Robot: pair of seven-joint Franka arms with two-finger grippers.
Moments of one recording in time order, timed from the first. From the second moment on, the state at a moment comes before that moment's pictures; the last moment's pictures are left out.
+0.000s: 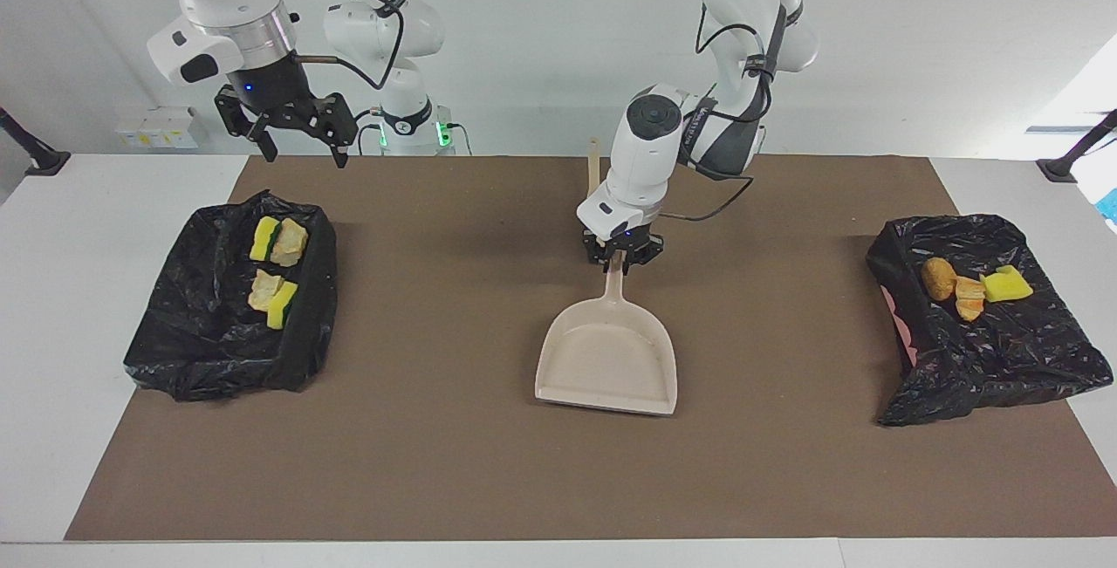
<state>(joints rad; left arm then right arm) -0.63 0.26 0.00 -1.87 -0.06 2.18 -0.42 -0.02 0.05 0.10 -1.38 -0.04 1.44 0.18</state>
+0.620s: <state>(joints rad) -0.60 0.25 0.03 -1.86 -0.07 2.19 -0.43 0.06 0.03 -0.01 -1.39 -0.04 1.38 0.18</state>
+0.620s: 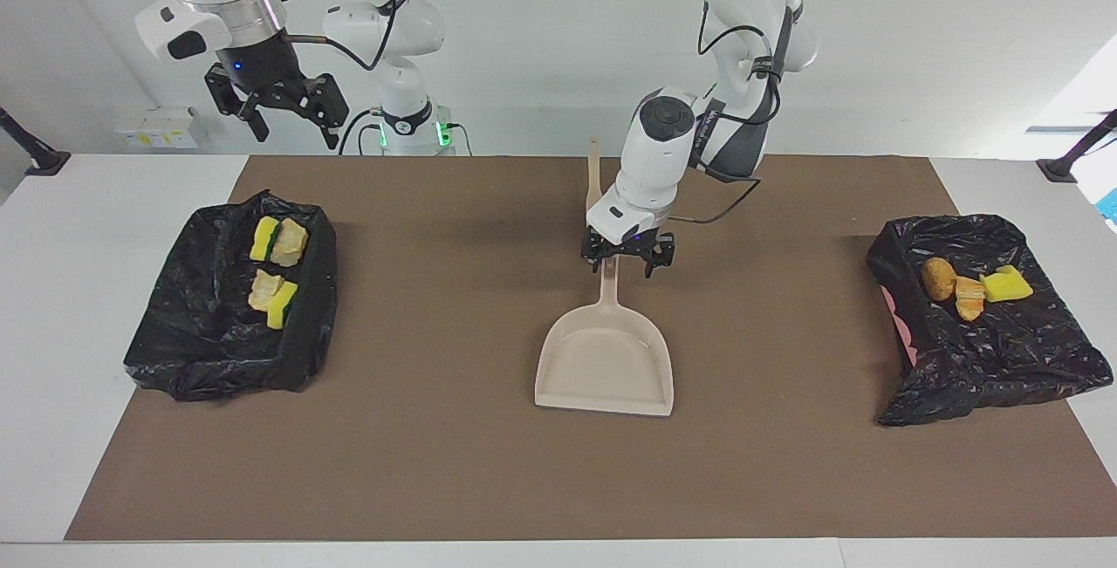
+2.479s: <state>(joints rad) -0.01 0.06 0.02 -1.61 -0.09 1.71 0.16 0.06 0.02 -0.02 -1.40 -0.03 1.36 0.16</state>
